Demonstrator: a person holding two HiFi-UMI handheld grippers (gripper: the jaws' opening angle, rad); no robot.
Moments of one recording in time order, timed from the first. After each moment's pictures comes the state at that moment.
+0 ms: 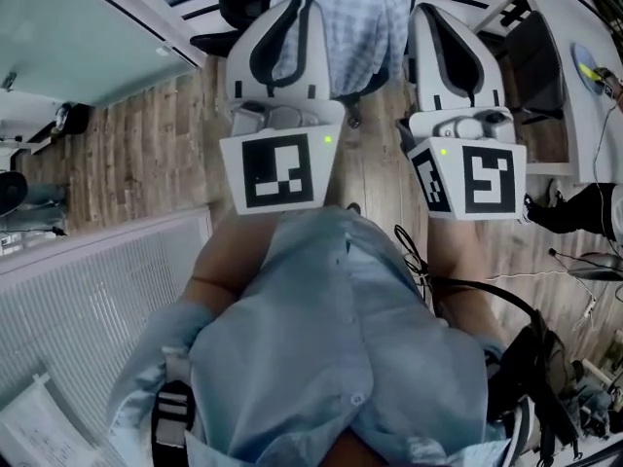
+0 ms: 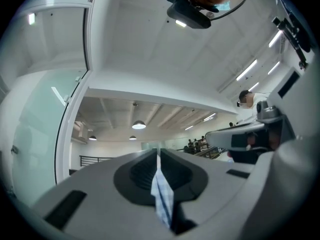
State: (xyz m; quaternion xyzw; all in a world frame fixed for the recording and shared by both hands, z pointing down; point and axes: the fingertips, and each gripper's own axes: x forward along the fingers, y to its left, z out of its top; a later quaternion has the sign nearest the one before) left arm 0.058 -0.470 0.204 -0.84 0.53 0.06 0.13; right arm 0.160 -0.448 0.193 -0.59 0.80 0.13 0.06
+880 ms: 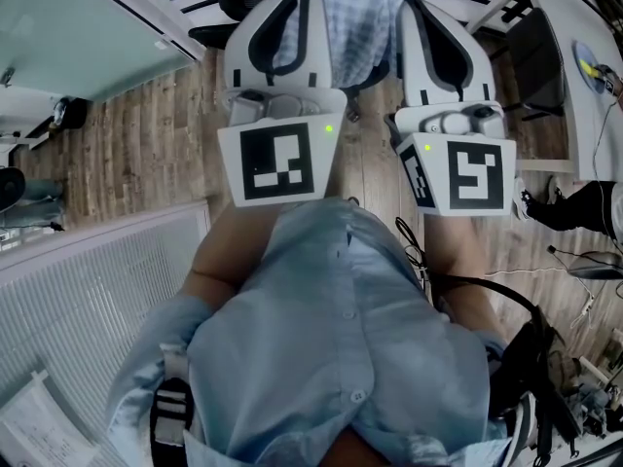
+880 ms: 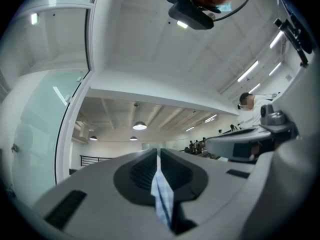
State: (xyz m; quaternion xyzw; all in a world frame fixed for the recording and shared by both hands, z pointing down) left arm 0.054 -0.472 0.200 -0.84 0.53 0.07 0.13; right arm 0.142 -0.448 0.199 -0.58 0.80 0.14 0.05
